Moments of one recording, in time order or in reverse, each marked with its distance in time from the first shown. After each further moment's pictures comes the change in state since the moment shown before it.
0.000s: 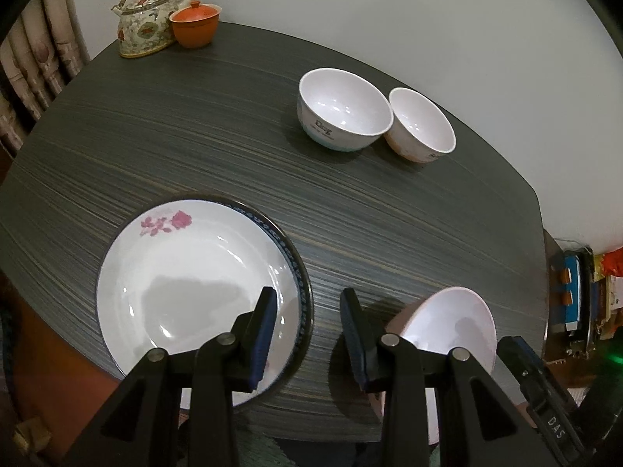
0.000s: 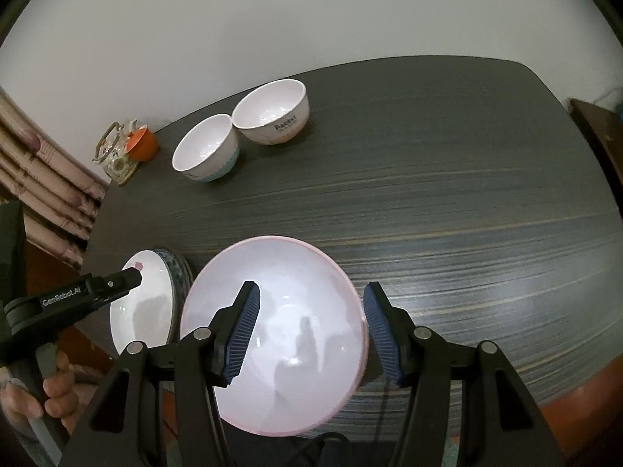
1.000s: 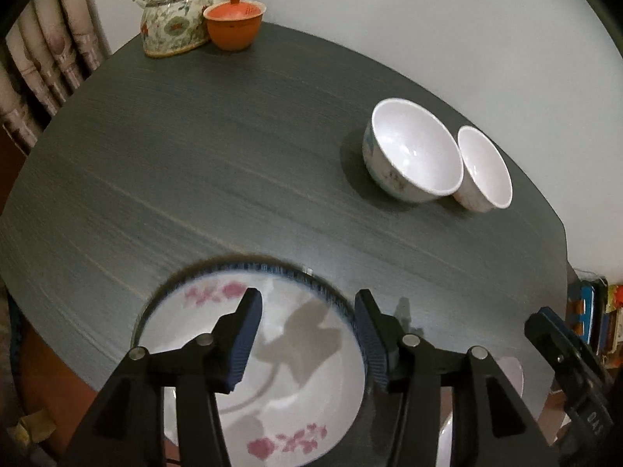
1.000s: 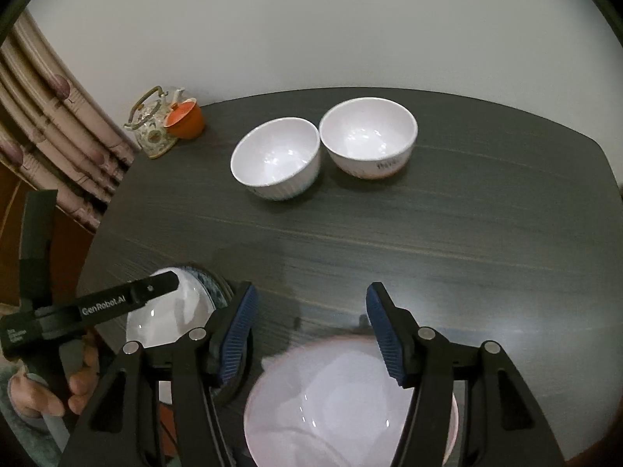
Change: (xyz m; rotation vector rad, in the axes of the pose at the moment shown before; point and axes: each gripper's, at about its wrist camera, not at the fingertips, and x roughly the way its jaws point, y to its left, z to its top) left arm 0.037 0.040 0.068 -0.059 0.000 0.062; right arm 0.045 0.084 0.070 -0.212 0.050 0.062
